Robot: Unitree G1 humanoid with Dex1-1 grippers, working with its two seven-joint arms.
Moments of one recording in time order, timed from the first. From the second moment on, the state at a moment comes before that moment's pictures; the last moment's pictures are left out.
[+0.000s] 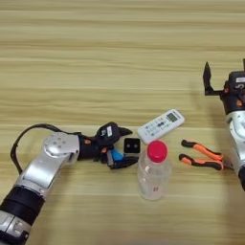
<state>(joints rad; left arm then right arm) -0.21 0.42 -0.32 0.21 -0.11 0.05 -1.01 -0.46 -0.19 -0.13 0.72 0.01 -0.62 0.01</state>
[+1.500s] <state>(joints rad) -0.24 0.41 -0.24 0.03 -0.21 0.17 -0.98 -0.46 -0.19 -0.13 0.72 0.01 -0.62 0.01</state>
